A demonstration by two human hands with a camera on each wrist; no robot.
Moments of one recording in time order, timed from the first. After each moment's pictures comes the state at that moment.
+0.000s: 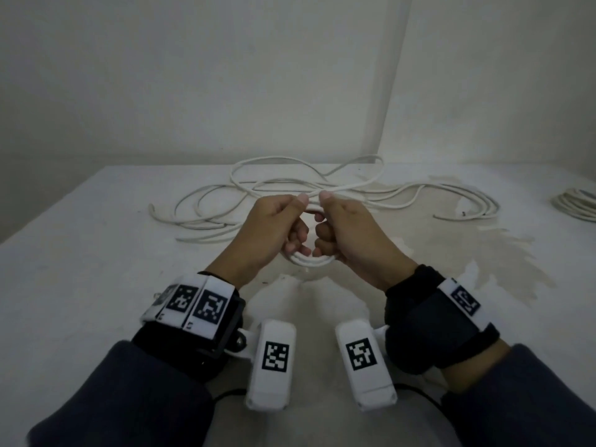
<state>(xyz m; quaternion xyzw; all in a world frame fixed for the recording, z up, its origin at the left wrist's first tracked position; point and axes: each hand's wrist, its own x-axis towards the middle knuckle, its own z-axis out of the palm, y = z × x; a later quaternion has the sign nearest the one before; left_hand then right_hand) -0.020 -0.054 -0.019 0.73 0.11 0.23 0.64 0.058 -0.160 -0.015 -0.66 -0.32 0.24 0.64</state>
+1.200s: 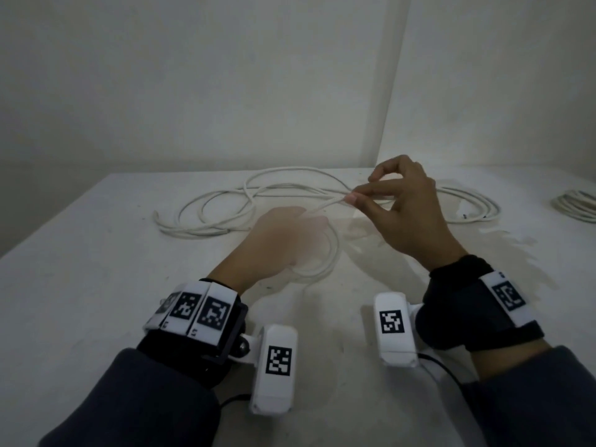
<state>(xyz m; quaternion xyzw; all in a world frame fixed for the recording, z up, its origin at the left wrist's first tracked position) -0.023 -0.048 -0.019 0.85 0.09 0.20 0.49 0.109 -0.195 -0.009 -0.74 -0.46 -0.23 0.44</state>
